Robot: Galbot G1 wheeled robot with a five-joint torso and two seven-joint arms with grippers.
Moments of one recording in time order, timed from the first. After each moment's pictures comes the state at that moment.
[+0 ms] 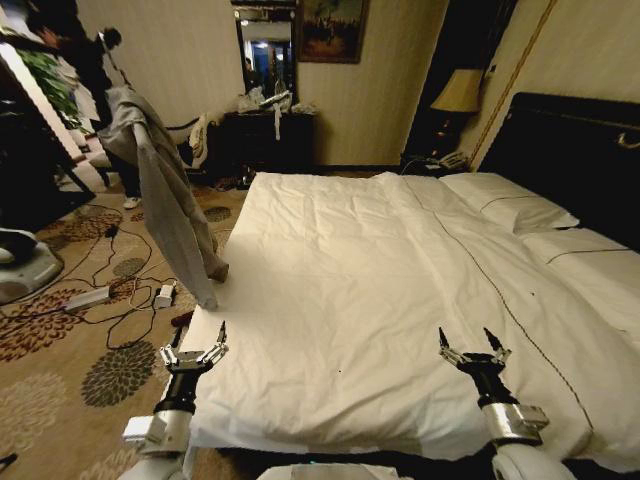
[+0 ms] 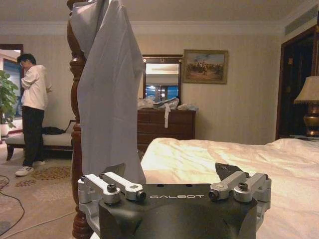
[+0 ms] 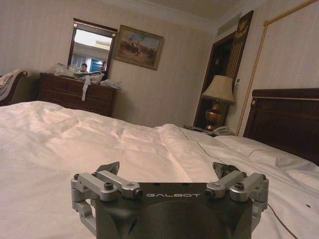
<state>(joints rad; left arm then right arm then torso) 1.91 -1.32 -0.62 -2.35 -0.25 -0.13 -0.15 -1.86 1.23 0.87 2.12 0.27 0.18 0.08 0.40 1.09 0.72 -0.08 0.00</state>
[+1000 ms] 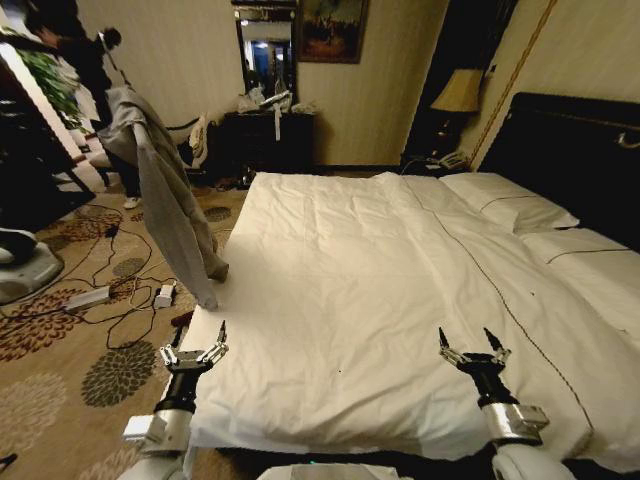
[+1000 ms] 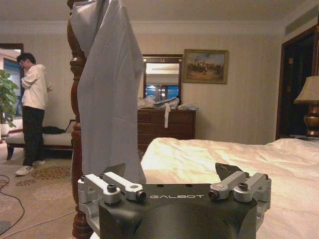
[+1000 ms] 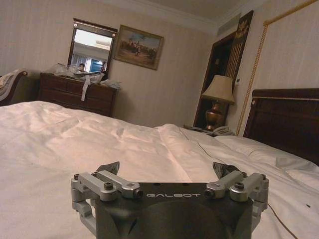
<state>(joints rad) 1.91 -1.32 -0.62 -2.35 -0.25 -0.13 -0.15 -1.86 1.23 0.87 2.12 0.27 0.18 0.08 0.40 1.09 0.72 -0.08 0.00</state>
